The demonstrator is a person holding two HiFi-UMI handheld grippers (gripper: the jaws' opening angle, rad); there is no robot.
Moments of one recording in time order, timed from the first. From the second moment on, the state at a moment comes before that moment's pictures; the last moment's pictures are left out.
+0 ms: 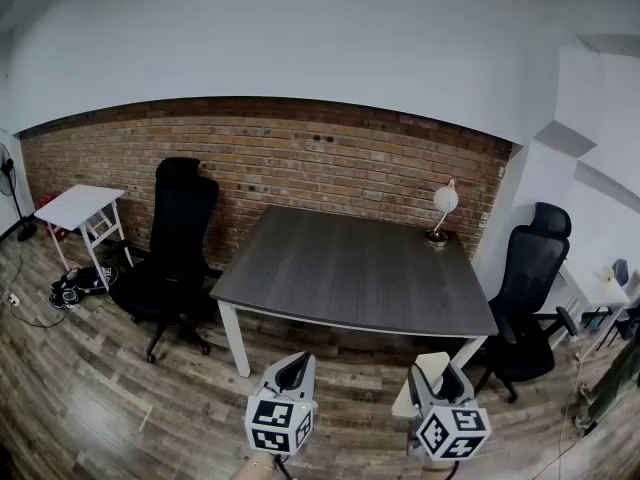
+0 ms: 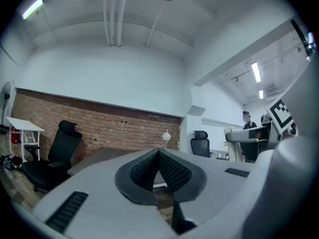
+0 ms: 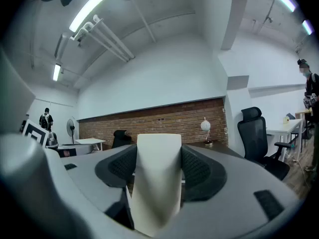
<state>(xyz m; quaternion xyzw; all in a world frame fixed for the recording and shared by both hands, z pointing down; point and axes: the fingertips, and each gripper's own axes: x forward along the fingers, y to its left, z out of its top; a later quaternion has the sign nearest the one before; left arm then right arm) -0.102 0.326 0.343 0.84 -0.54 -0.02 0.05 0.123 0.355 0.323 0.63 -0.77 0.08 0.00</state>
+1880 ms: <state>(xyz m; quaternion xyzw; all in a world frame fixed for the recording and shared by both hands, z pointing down) -0.096 0.128 0.377 0.86 -0.50 0.01 0.07 0.135 0.185 0.352 0.66 -0.74 0.12 0.01</state>
